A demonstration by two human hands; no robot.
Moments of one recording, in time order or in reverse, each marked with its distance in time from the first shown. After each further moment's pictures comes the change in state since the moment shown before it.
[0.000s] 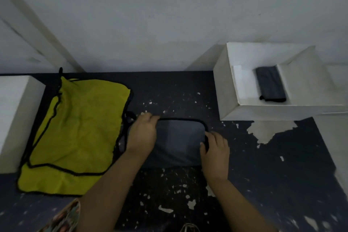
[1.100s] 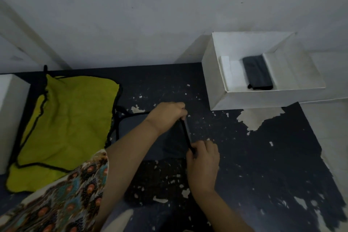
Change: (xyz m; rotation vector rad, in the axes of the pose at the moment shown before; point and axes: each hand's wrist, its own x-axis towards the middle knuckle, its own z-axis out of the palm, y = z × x) left_hand 0.043 0.067 -0.003 0.041 -0.265 0.625; right_hand -0.052 -0.030 -0.023 0.050 0.105 0.072
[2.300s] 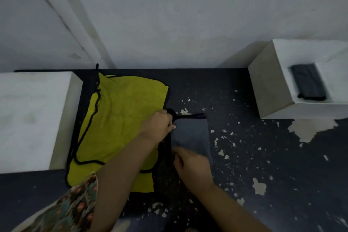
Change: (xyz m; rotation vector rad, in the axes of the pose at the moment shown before) left_hand -0.125 -0.120 0.000 -0.188 0.043 -0.534; right_hand -0.025 -0.120 0.086 0.047 -0.436 -0.392
